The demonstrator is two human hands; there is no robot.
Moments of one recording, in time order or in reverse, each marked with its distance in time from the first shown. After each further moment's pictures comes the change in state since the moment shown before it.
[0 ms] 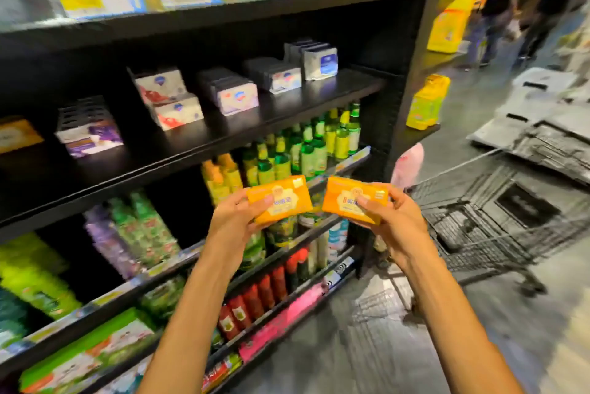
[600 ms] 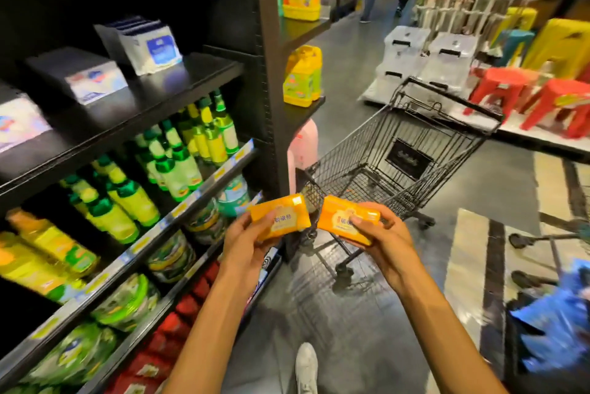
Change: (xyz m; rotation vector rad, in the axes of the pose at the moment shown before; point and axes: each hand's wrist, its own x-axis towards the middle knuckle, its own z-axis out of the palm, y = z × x) left_hand 0.078 -0.146 0.234 -0.137 -0.226 -0.317; right_hand 0.022 -0.004 -0.229 0.111 0.442 0.069
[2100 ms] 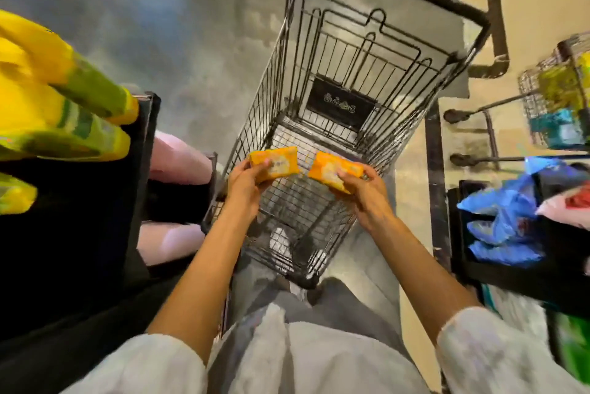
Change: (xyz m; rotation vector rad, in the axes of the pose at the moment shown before) left_hand 0.613 -0.188 0.333 0.321 -0.178 -0.610; right_hand 0.543 -0.016 -0.198 0.180 0.728 0.301
